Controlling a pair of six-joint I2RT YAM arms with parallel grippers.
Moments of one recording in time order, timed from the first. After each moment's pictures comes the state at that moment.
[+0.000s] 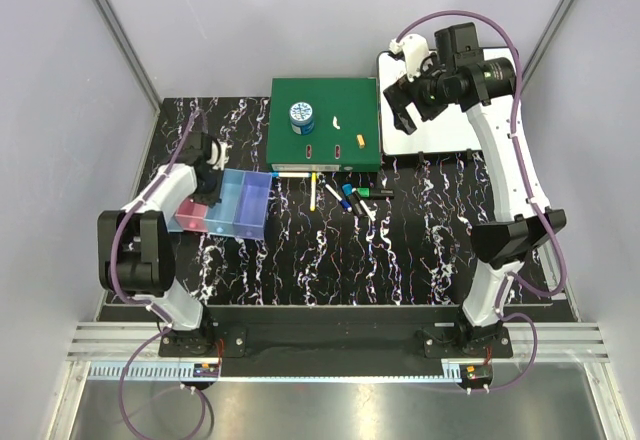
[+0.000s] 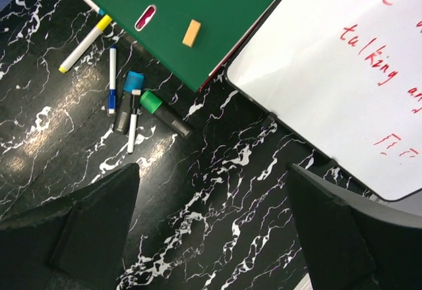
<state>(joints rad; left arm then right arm) 0.00 1.63 1.13 -0.64 -0.09 0.11 0.28 1.89 2.38 -1.28 -0.20 -0.42</state>
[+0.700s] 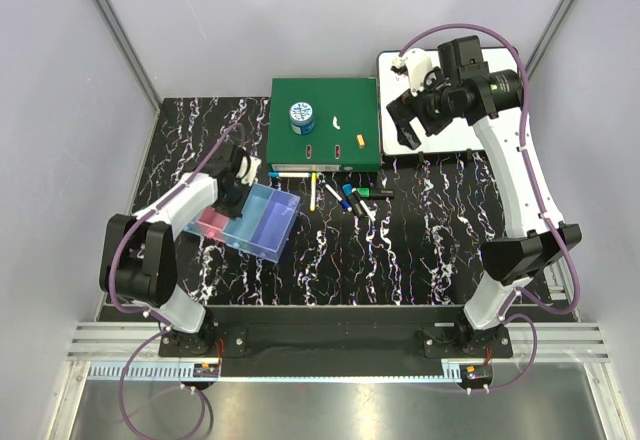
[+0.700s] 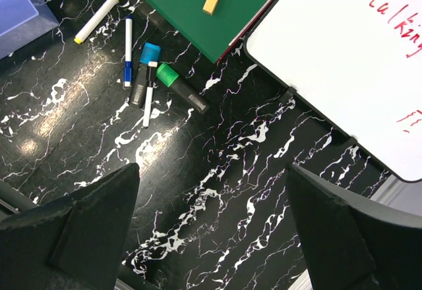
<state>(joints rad) -0.21 1.57 1.05 -0.70 -0.07 0.15 0.29 1.75 2.19 -1.28 -0.20 -0.41</state>
